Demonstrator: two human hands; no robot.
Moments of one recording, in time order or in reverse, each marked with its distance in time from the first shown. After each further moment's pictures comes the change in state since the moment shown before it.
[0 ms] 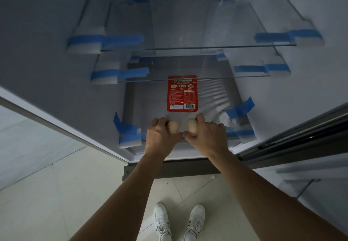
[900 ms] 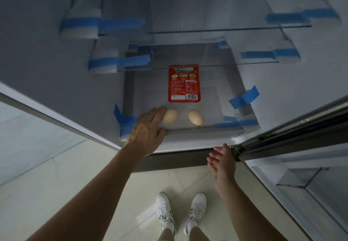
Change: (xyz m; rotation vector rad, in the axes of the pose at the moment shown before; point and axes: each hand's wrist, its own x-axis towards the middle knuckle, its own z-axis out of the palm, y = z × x) left_hand 0.002 -0.050 -0.036 0.244 -0.224 0.319; right_hand -0.095 0.006 0.035 1.344 0.014 1.263
